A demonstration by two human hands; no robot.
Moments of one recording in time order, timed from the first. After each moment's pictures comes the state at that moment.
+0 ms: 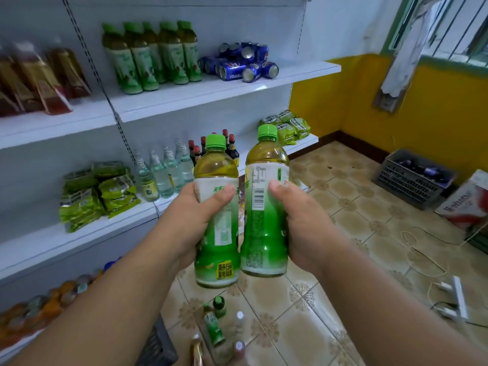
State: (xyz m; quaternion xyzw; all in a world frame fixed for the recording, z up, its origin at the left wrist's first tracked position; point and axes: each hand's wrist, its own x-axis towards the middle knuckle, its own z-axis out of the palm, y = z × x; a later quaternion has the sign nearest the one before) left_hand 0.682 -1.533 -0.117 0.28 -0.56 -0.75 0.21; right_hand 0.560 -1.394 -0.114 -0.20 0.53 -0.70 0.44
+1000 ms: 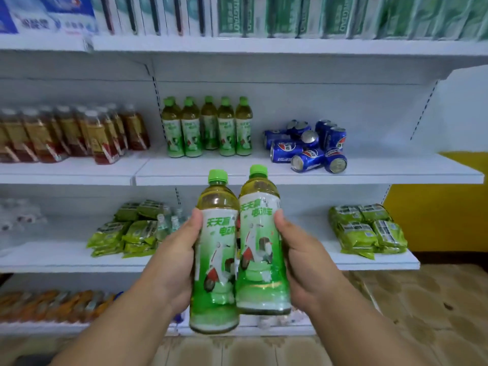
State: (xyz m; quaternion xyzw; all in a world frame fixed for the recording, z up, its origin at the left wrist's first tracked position) left_hand 0.375 -1.619 -0.091 0.37 -0.34 -0.74 0.44; right_hand 0.198 -1.570 -0.082 -0.26 0.29 -0.59 0.71
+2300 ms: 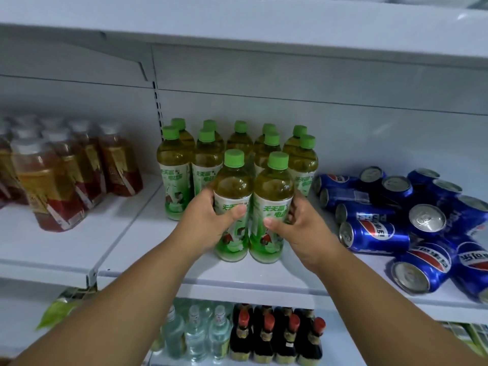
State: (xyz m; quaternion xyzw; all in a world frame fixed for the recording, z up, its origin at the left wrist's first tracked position) left_hand 0.352 -2.072 -0.091 0.47 -0.66 -0.39 0.44; right_hand 0.148 -2.024 -0.088 -0.58 0.45 -0.53 0.43
